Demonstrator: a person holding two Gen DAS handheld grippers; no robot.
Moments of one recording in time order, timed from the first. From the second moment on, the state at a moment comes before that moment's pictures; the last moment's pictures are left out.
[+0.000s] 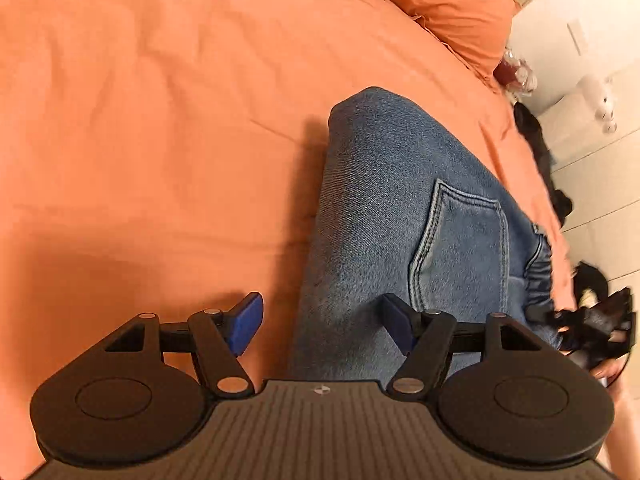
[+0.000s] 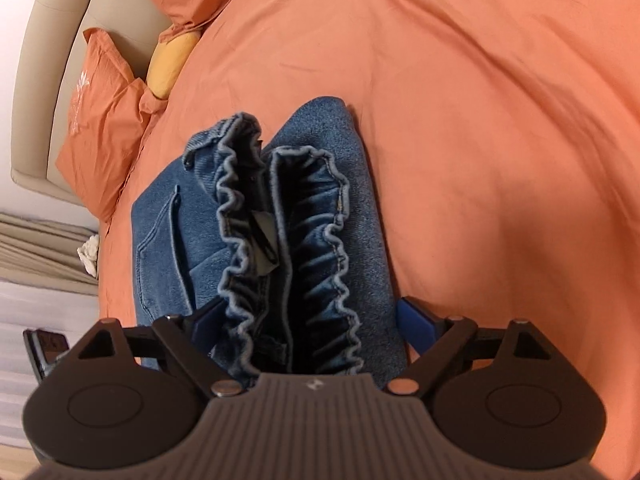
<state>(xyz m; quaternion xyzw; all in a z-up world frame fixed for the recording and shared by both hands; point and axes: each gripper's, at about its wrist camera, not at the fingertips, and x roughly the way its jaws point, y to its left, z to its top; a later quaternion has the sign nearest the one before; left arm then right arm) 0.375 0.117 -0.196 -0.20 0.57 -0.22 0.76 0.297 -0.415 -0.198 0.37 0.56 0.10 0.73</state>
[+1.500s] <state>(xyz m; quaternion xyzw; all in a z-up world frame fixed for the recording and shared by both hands) 0.296 0.389 -0.072 -0.14 0.51 -0.07 0.84 0.320 -0.035 -0.114 0.31 0.52 0.30 0.74</state>
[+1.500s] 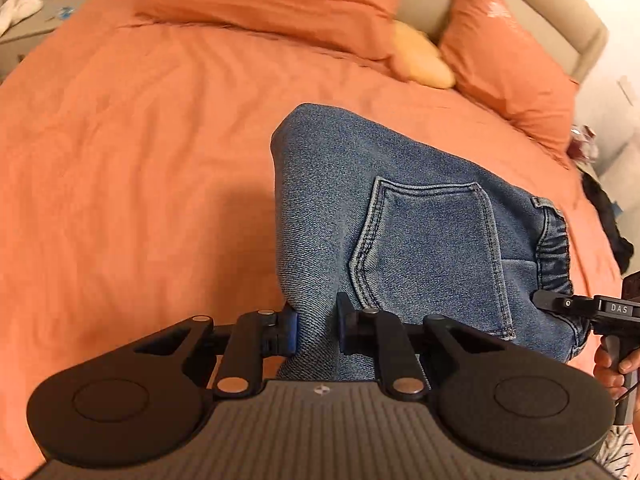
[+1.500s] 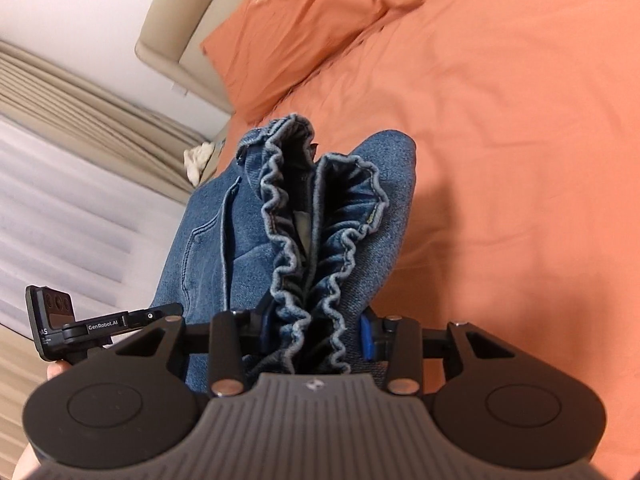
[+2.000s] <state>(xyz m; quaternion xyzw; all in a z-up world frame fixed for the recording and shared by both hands) 0.321 0.438 -0.160 -0.16 0.54 -0.08 0.82 0.349 0.038 -0.187 0.26 0.57 0.27 0.73</state>
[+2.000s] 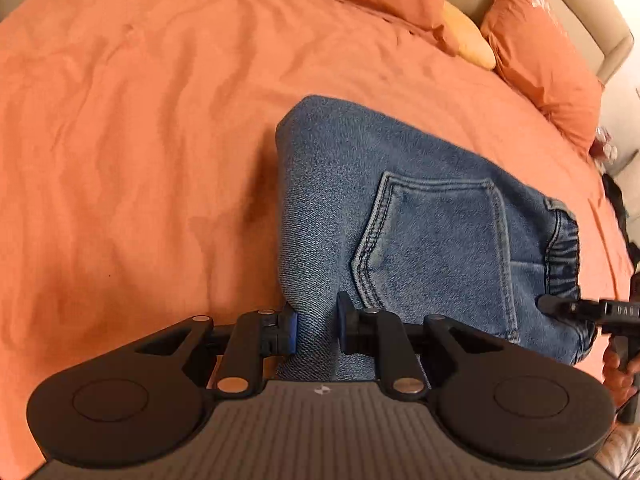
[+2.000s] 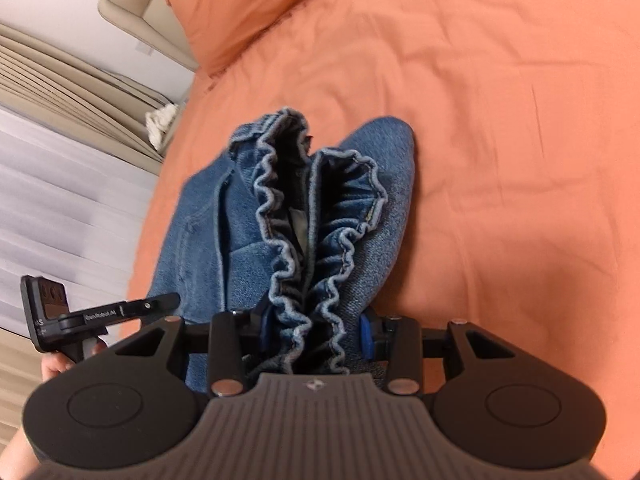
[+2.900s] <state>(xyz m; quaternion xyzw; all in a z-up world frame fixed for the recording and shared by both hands) 0.207 0.372 0.137 0.12 0.38 0.05 0.91 0.247 0.049 0.045 0.01 0.39 0.31 0.87</state>
